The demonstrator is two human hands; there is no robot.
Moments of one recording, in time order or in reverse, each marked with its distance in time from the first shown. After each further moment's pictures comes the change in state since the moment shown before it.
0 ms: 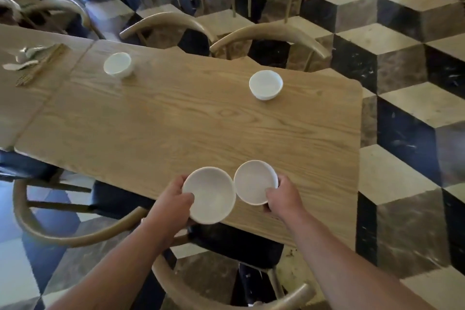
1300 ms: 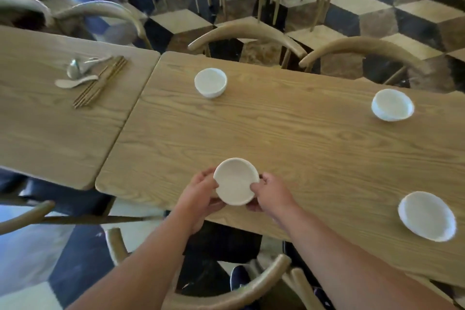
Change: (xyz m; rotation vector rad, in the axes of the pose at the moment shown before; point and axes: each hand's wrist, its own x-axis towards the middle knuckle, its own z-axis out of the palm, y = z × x) left_hand 0.239 -0.037 -0.351 -0.411 -0.233 0.006; right_hand -0.025 -0.192 0.425 0.118 -0.117 -0.034
